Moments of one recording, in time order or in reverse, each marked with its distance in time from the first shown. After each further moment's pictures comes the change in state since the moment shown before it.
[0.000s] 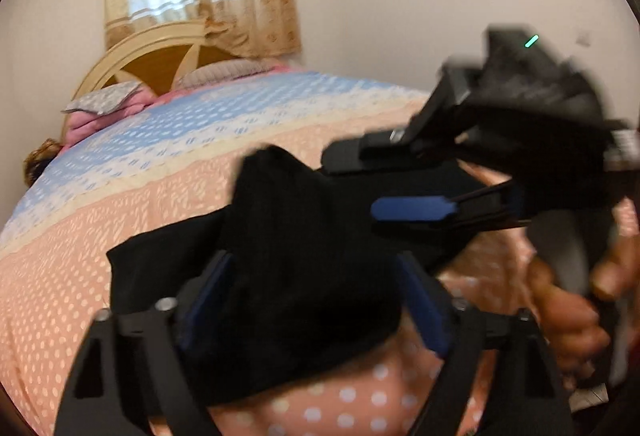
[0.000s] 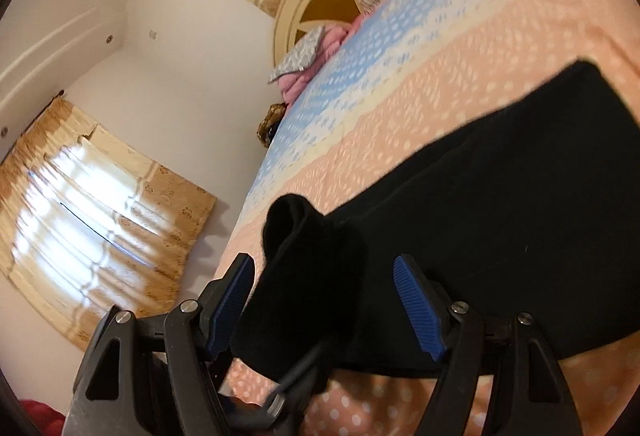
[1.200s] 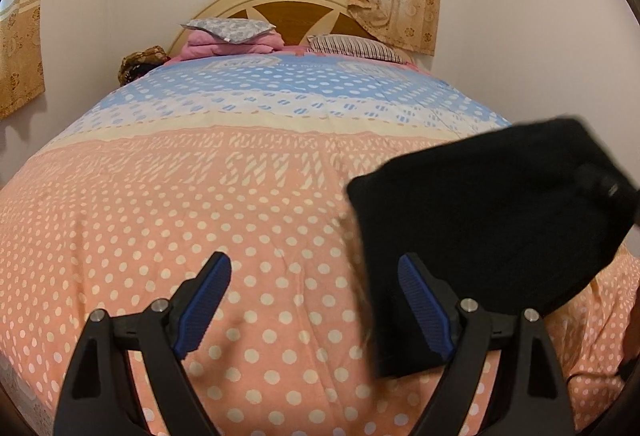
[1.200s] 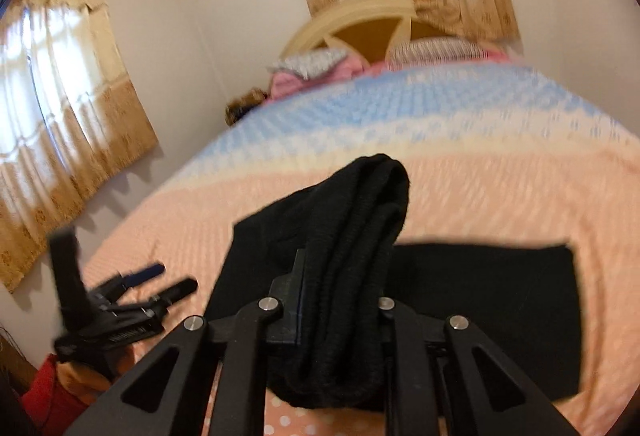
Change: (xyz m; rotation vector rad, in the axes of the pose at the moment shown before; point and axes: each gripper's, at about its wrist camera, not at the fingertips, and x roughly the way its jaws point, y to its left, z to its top) left arm -0.025 0.125 -0.029 -0.403 0.082 0.291; right arm -0.004 0.098 -0.001 -0.535 -0.101 -0.321
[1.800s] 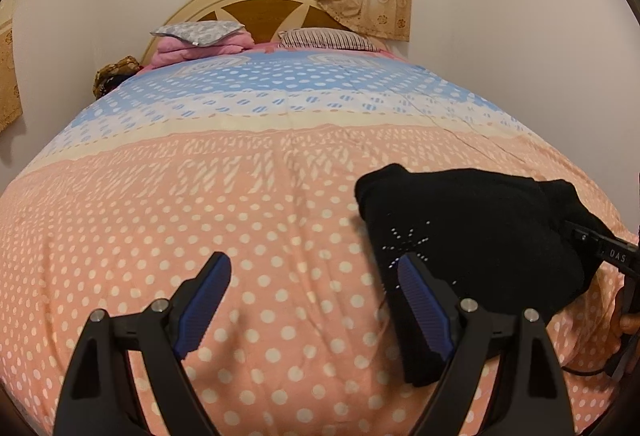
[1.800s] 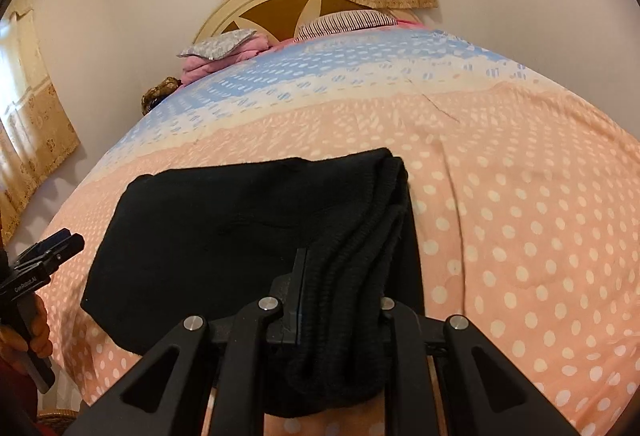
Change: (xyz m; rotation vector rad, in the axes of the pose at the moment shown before) left arm 0.020 -0.042 0.003 0.084 0.022 -0.051; right arm -0.018 -0.118 -0.057 0.104 0.110 -0.268
